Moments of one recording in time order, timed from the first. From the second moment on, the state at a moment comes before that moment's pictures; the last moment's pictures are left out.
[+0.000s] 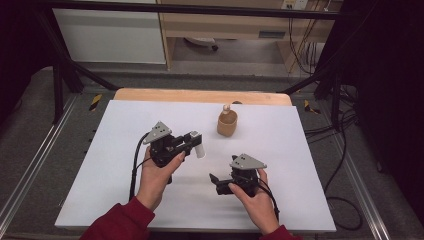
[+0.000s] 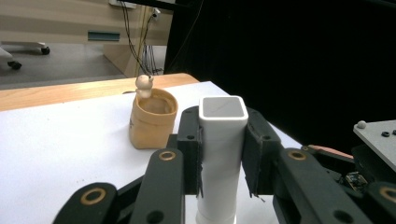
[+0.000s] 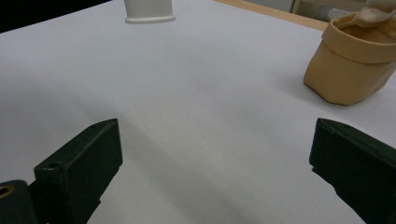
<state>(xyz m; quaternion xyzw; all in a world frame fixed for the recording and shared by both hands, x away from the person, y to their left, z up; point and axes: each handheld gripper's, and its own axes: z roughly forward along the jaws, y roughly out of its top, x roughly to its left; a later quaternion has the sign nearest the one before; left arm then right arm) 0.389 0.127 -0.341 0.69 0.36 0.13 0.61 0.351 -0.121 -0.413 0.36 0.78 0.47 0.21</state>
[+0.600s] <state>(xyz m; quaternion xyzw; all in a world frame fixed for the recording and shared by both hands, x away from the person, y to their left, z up) 0.414 0.123 -0.324 0.70 0.36 0.14 0.60 0.341 -0.151 -0.418 0.39 0.77 0.46 0.23</state>
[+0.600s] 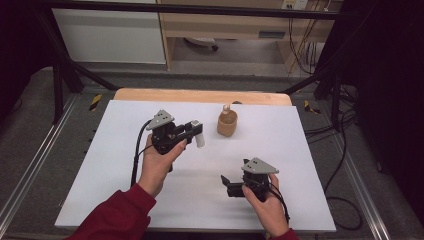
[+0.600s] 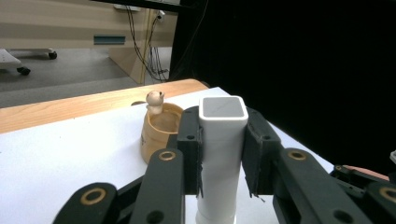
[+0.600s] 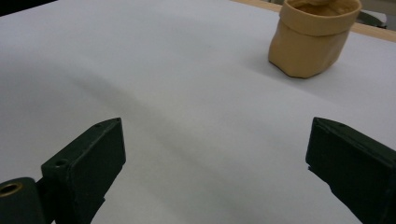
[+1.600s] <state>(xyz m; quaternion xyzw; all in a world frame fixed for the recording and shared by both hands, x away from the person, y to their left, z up) 0.474 0.095 -0.294 0.72 0.34 0.18 0.58 0.321 -0.198 -0.430 0.43 0.75 0.45 0.21</state>
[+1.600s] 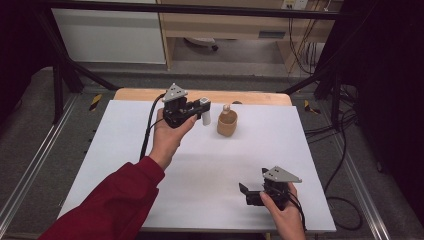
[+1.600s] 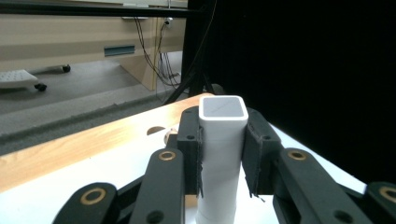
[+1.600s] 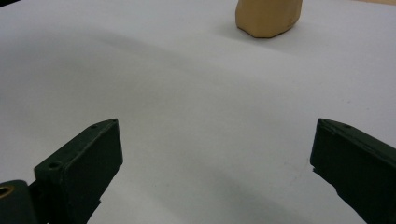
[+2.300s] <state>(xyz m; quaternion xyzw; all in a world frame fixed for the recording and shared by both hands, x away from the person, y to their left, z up) 0.505 0.061 -0.296 0.72 0.33 0.20 0.57 0.321 -0.195 -0.430 0.42 0.76 0.45 0.21</state>
